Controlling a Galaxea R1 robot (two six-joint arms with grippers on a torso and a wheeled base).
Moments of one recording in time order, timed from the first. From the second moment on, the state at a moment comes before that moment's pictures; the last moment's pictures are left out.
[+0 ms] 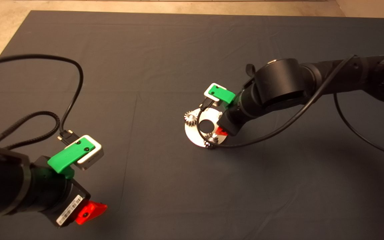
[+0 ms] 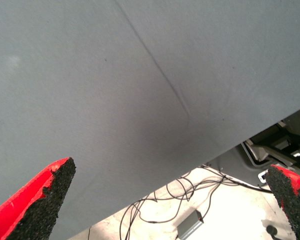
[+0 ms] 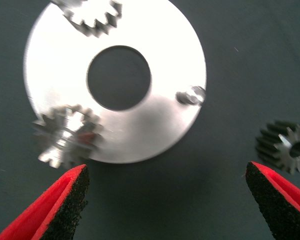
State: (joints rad) left arm -0.52 2.04 -0.28 0.32 1.53 -1.17; right arm 0.36 2.67 -0.97 -0.57 -1.53 0.86
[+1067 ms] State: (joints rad) left arm -0.52 2.04 -0.28 0.32 1.53 -1.17; right arm 0.33 2.49 -1.04 -0.58 -1.53 0.77
